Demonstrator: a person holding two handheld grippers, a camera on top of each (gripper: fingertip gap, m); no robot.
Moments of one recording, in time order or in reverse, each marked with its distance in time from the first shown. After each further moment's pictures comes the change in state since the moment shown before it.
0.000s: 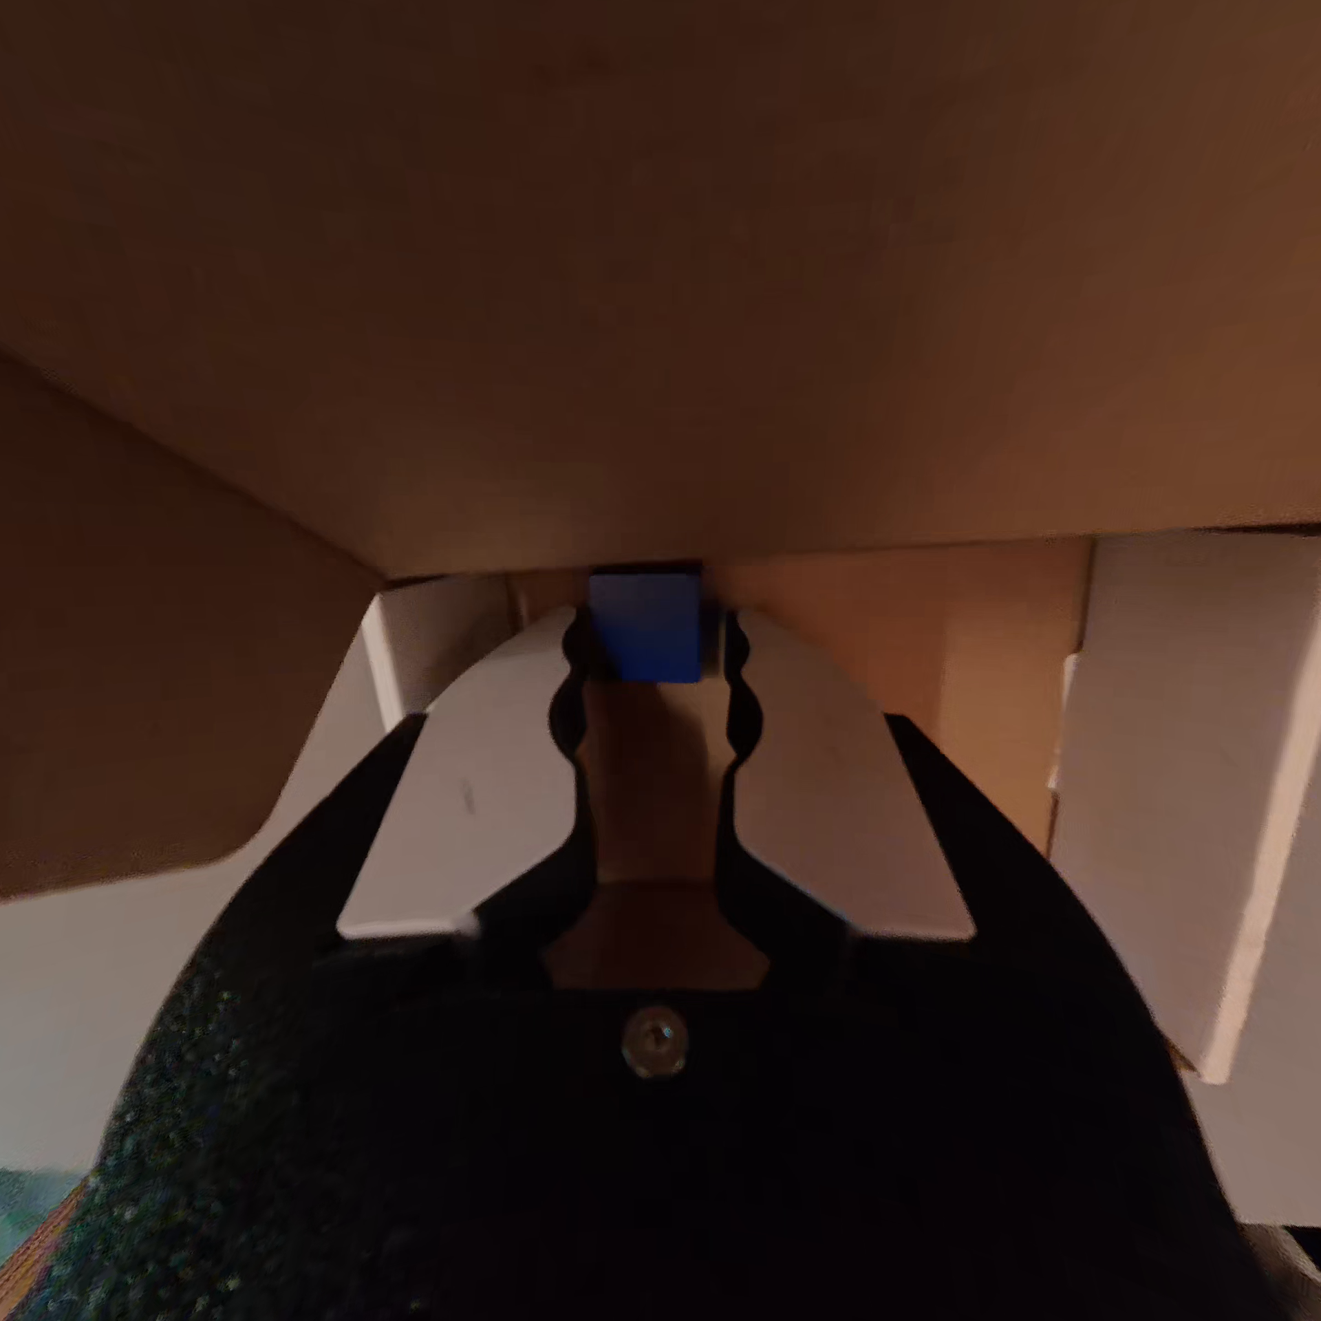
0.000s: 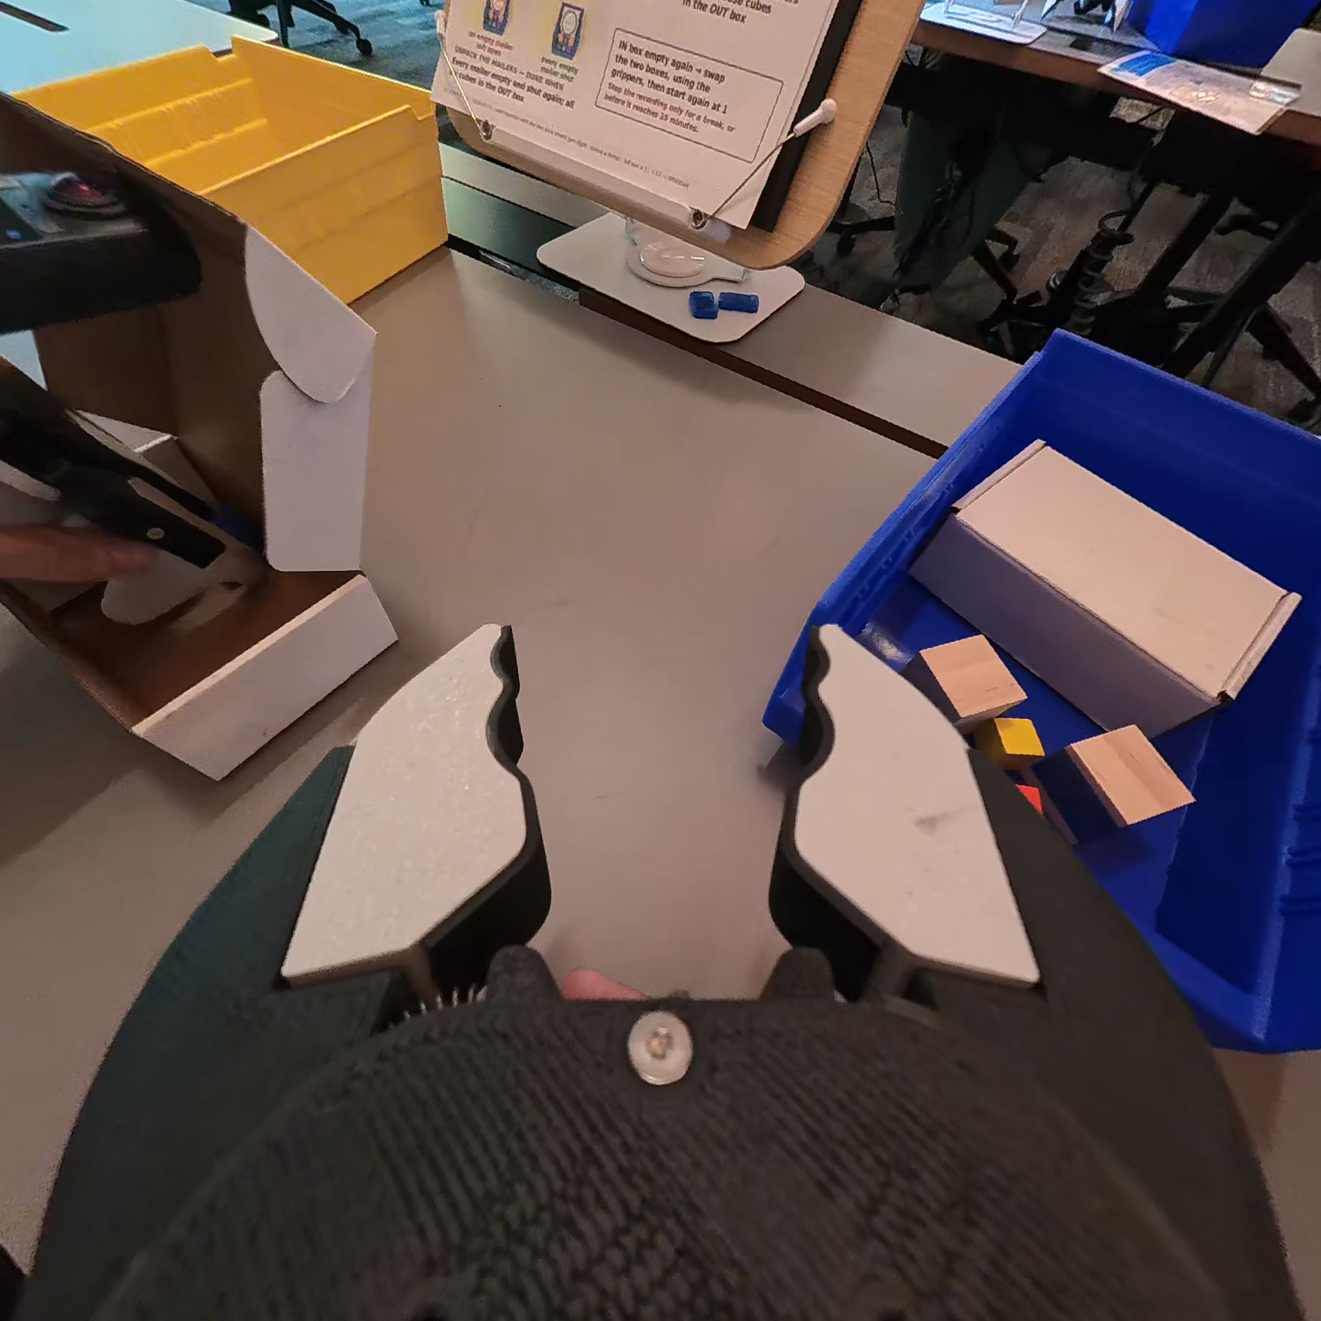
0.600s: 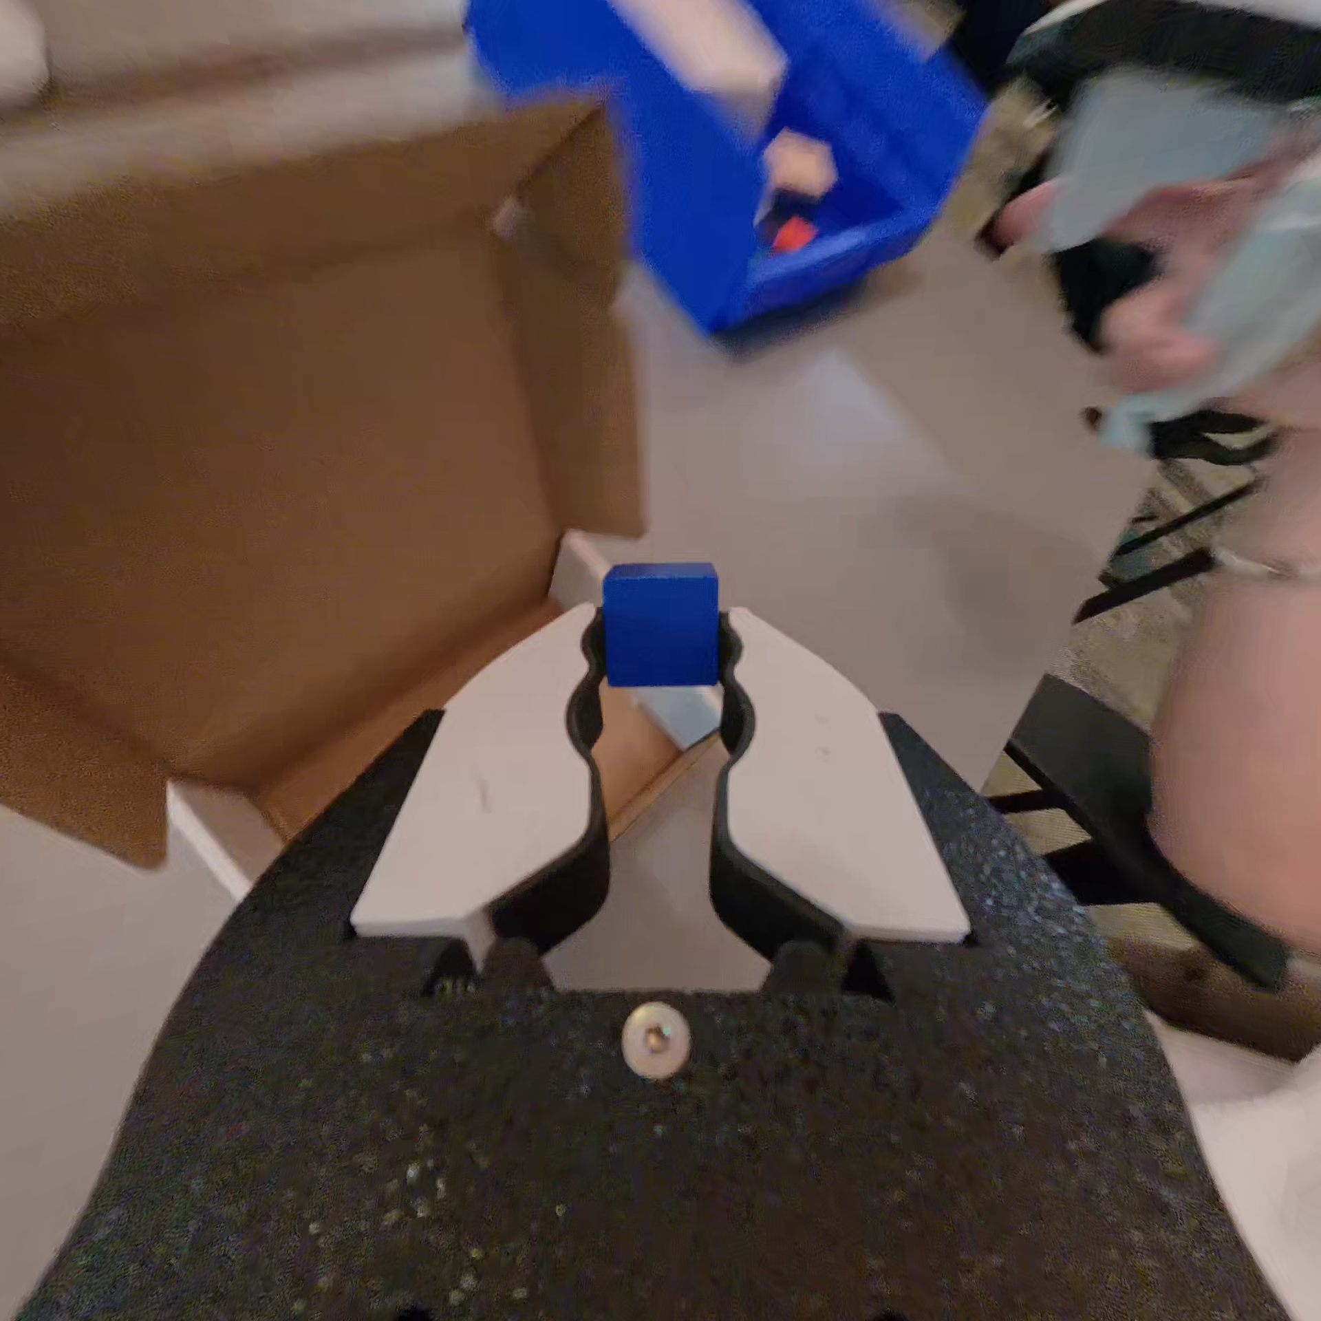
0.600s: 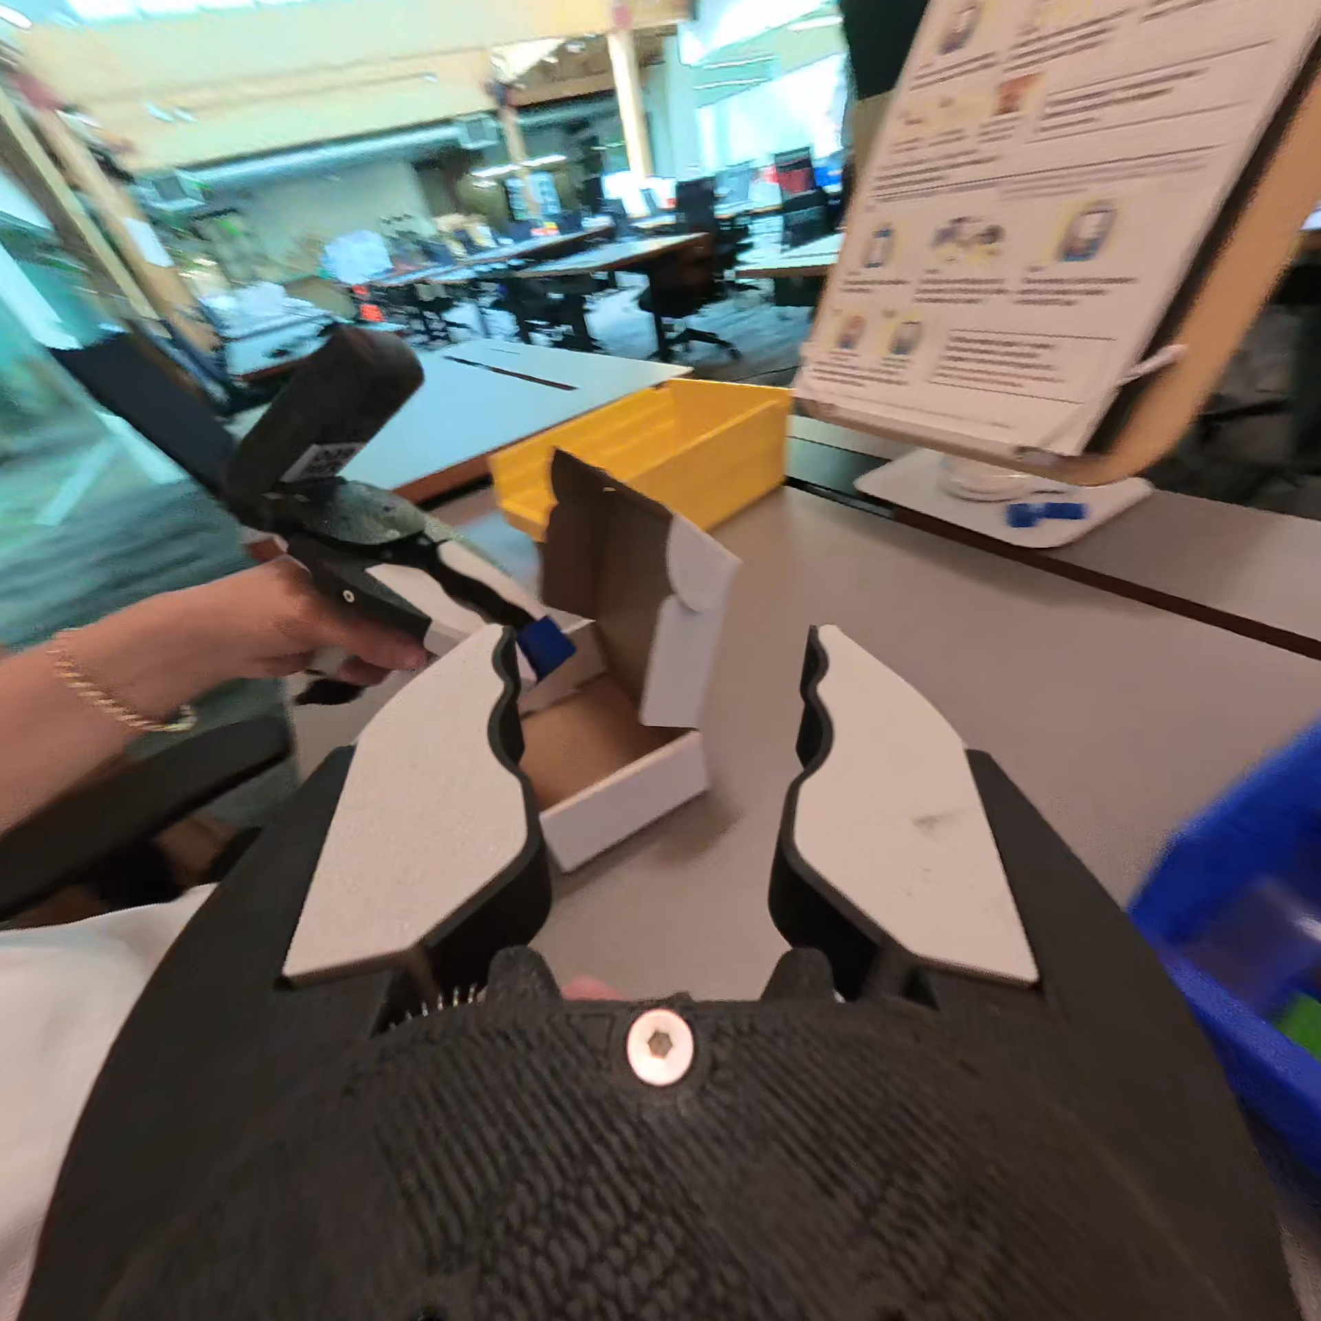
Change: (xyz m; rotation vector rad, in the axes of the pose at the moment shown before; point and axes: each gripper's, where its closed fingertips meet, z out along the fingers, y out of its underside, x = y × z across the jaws) left arm 0.066 -0.001 -0.136 0.568 0.735 0.354; right arm -0.080 -0.062 -0.036 0.298 -0.476 0.138
